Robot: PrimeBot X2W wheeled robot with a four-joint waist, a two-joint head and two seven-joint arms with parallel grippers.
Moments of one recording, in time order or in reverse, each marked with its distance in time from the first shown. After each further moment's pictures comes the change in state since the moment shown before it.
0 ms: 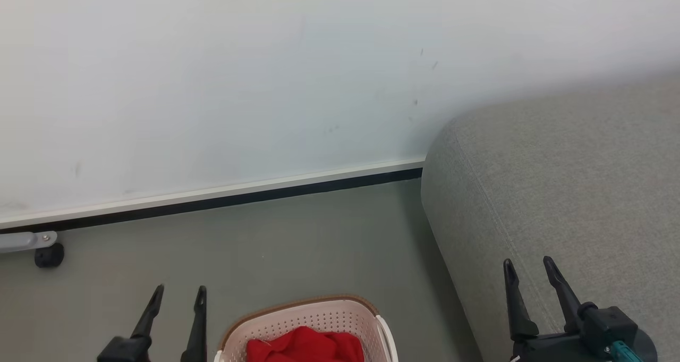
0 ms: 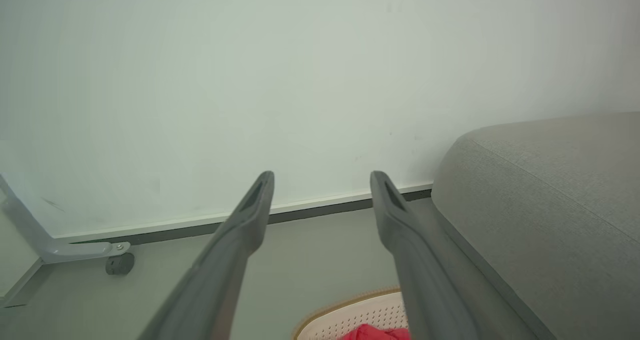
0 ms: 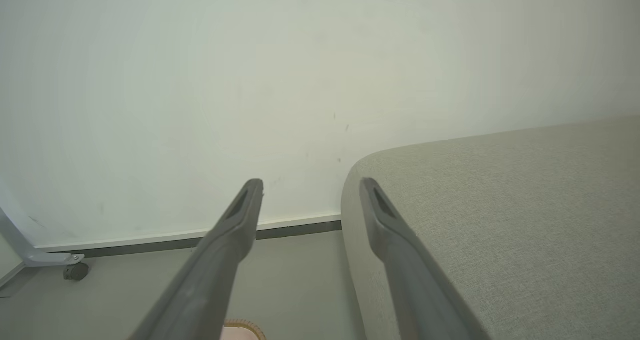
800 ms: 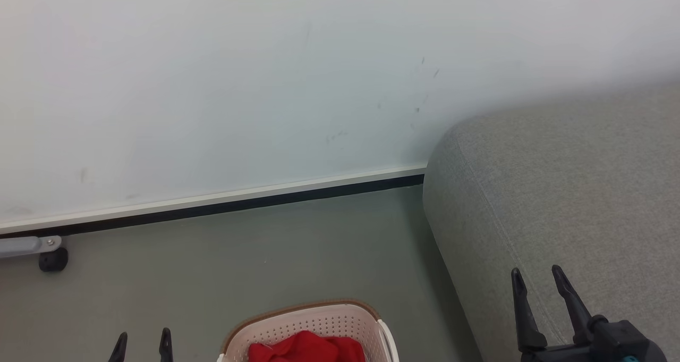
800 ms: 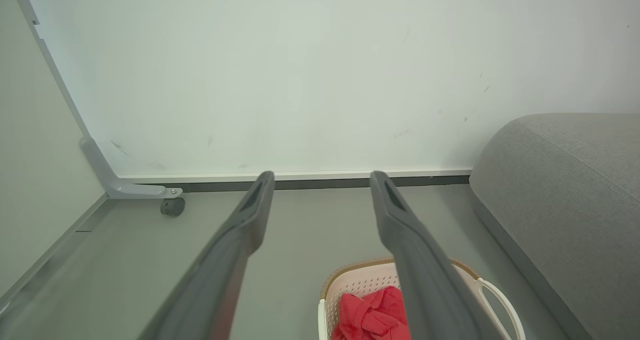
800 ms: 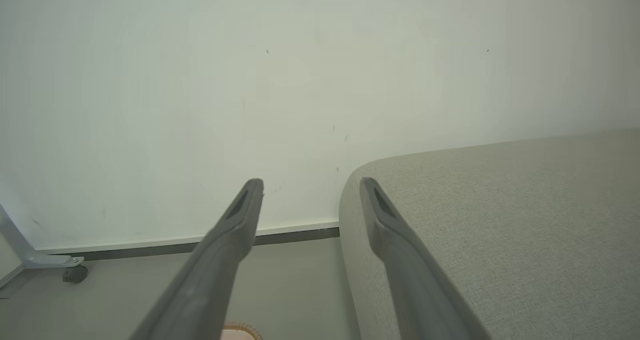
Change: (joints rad) left arm 0.151 0.010 0.096 -0.031 -0.042 0.040 0.000; right arm 0.066 -0.011 -0.012 -0.078 -0.013 -0.001 0.000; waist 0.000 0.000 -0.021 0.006
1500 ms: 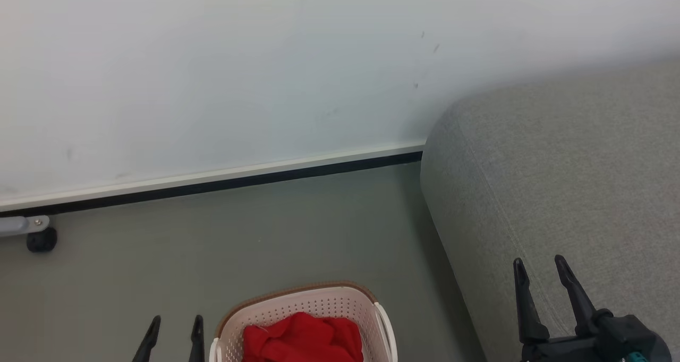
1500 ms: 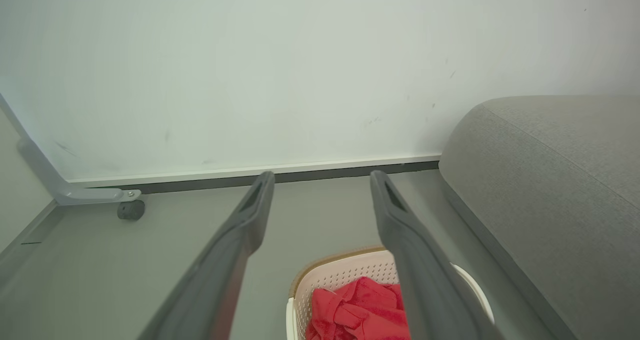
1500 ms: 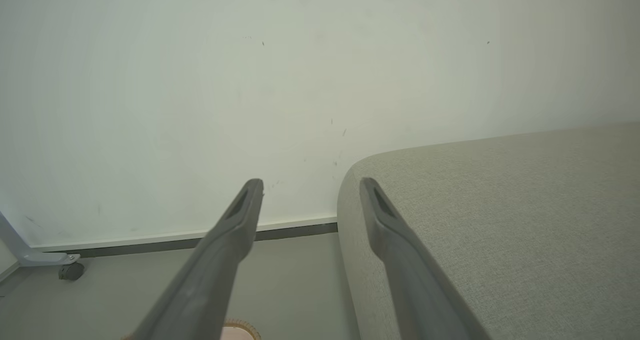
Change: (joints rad) left arm -0.028 -0.013 -0.057 -0.012 0.019 -0.024 0.000; right arm -0.001 0.002 -0.006 -0.037 0.000 0.000 0.000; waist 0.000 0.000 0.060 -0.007
